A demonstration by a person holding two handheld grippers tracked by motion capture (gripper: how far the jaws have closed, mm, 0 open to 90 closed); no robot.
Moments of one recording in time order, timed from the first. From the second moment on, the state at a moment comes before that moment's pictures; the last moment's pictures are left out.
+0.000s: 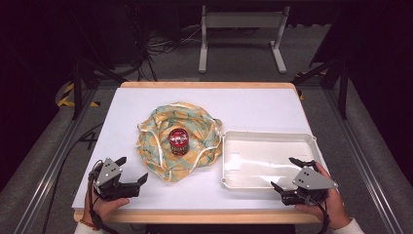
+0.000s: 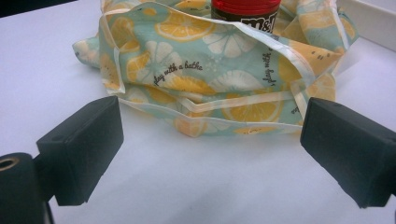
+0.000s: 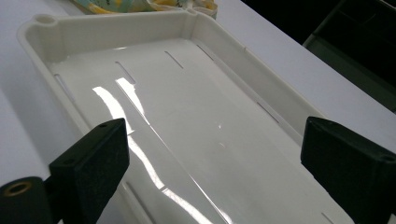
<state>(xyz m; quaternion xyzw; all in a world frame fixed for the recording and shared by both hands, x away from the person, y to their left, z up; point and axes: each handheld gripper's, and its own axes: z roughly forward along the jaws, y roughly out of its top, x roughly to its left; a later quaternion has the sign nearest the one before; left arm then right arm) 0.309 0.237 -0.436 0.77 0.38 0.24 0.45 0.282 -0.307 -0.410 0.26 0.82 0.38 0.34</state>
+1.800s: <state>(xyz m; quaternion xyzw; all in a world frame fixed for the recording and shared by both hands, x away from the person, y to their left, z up) 0.343 0.185 -0.398 0.84 0.35 0.19 0.38 0.279 -0.302 -0.414 0.25 0.83 0.36 0.34</state>
